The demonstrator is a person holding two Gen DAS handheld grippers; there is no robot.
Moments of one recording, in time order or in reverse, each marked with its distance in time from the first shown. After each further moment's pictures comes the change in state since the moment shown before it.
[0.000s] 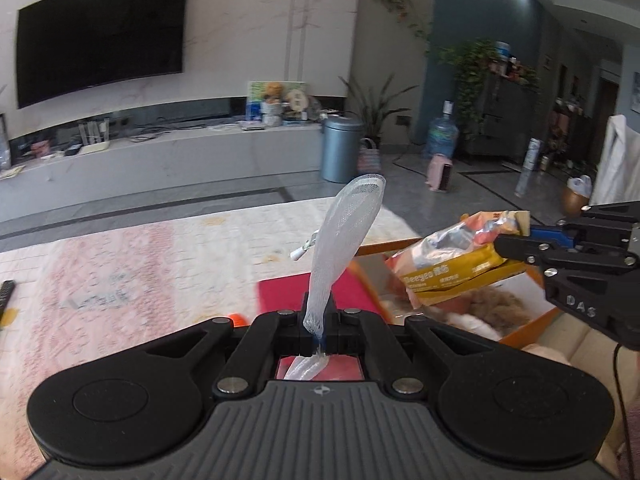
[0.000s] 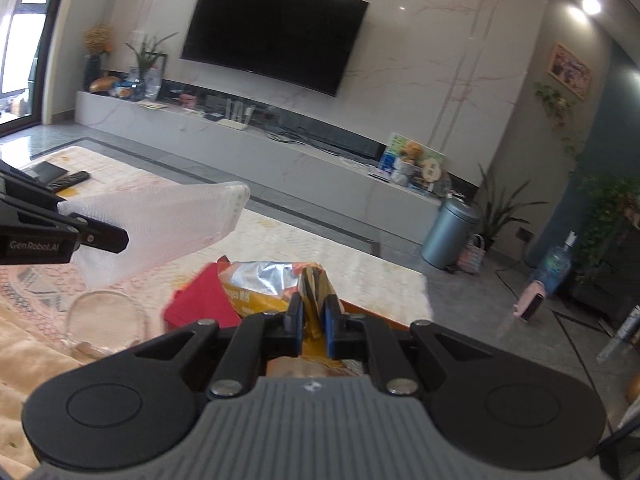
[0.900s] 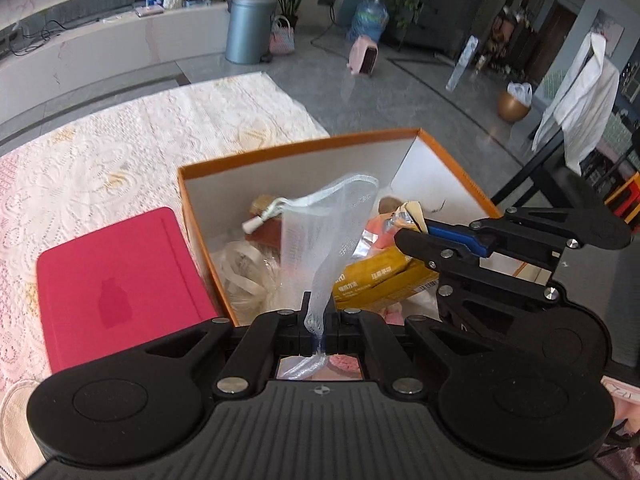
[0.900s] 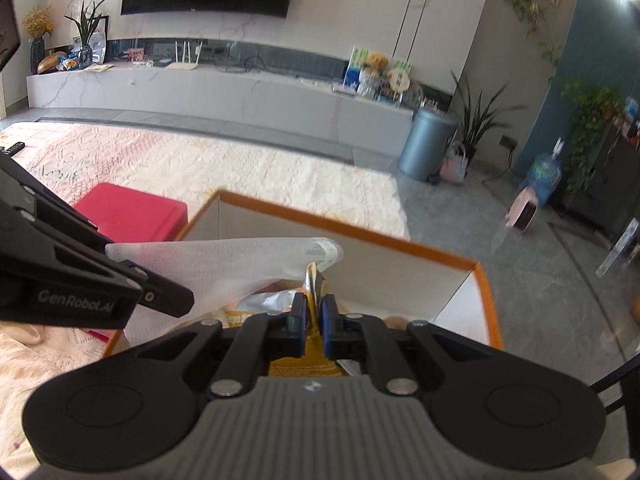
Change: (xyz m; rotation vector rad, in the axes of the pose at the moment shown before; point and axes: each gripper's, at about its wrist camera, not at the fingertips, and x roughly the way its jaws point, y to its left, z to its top) left arm 0.155 -0.067 0.004 0.035 0.393 -0.241; right arm 0.118 -0.063 -0.061 0.142 0.238 0.002
